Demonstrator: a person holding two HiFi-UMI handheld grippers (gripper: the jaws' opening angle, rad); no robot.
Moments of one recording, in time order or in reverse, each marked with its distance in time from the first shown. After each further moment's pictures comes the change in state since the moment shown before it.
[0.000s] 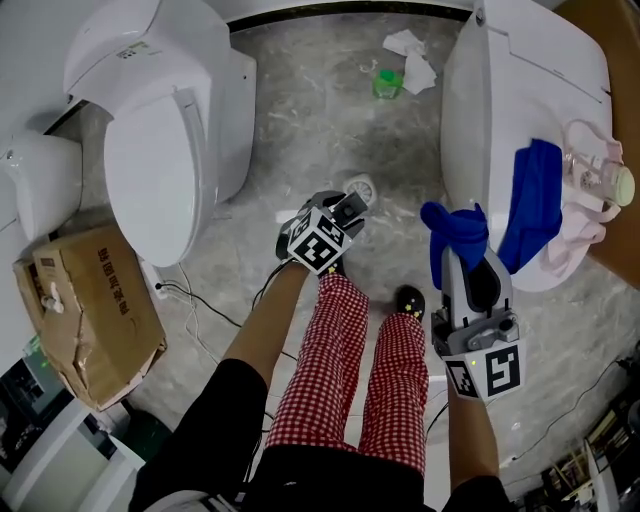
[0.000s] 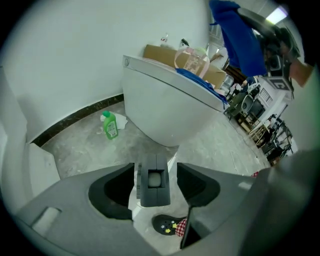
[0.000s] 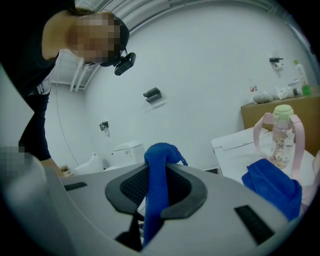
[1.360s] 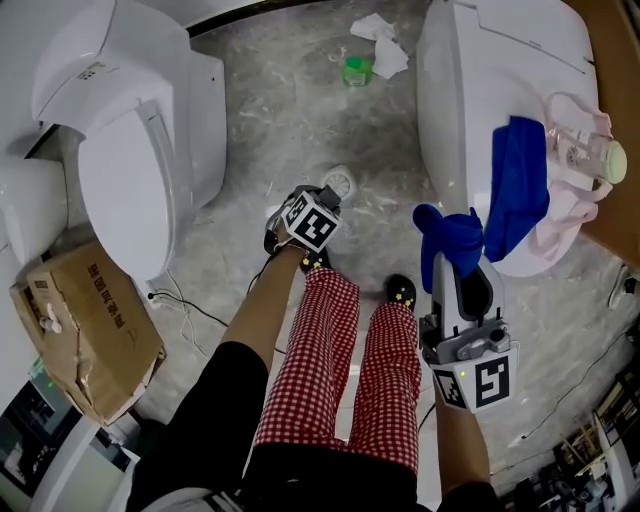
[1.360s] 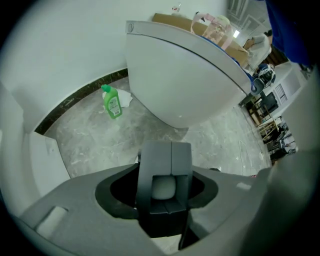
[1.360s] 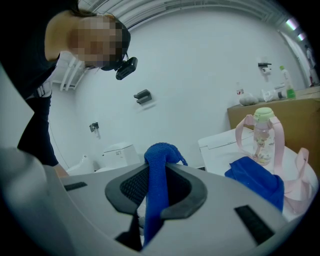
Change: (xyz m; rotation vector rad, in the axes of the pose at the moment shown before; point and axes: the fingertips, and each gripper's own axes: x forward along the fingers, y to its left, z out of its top) left arm 0.054 0.020 -0.031 -0.058 0.255 0.065; right arm -0.023 -0.023 -0.004 0.036 -0.008 -0.114
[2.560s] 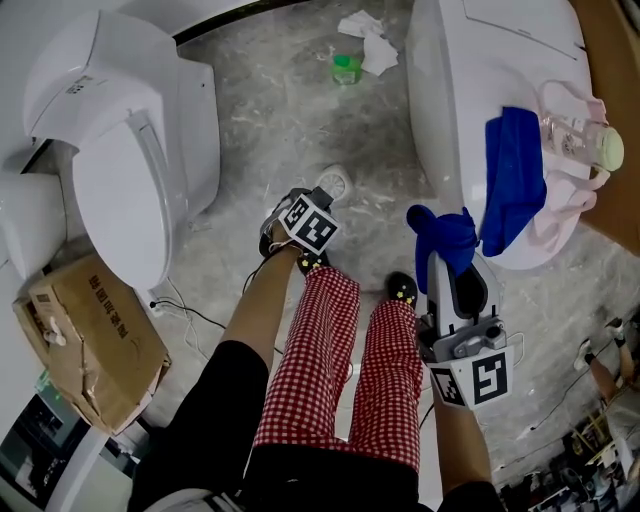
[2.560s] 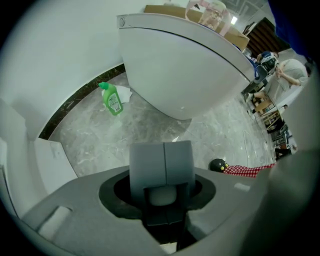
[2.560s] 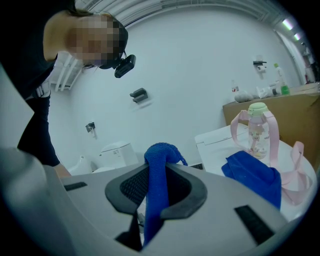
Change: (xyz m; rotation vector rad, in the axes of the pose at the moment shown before) left arm 0.007 0.003 -0.009 0.058 0.089 0.052; right arm -0.004 -0.007 -0.013 0.034 0.016 -0.036
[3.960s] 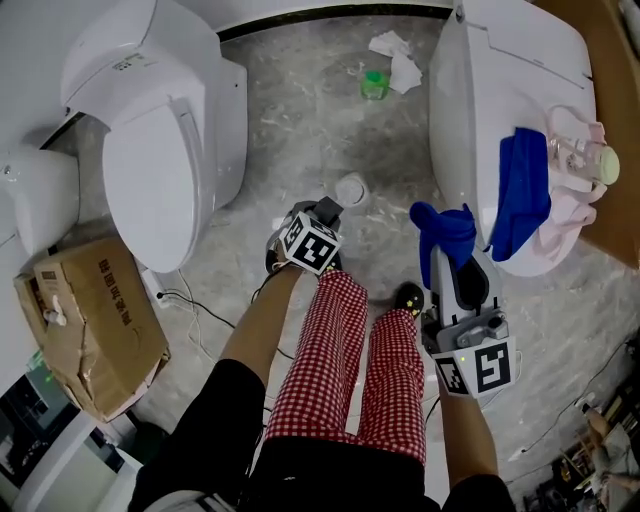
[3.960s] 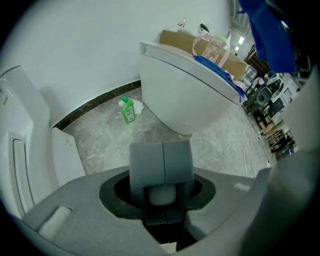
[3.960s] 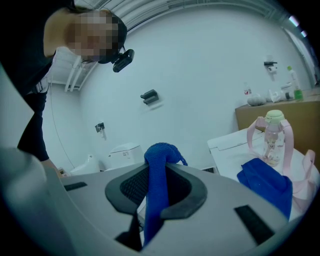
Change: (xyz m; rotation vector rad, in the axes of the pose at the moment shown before) left arm -0.081 0.001 -0.022 -0.140 -0.169 0.035; right arm 0.006 0.046 0.020 -0.048 -0.013 0.091
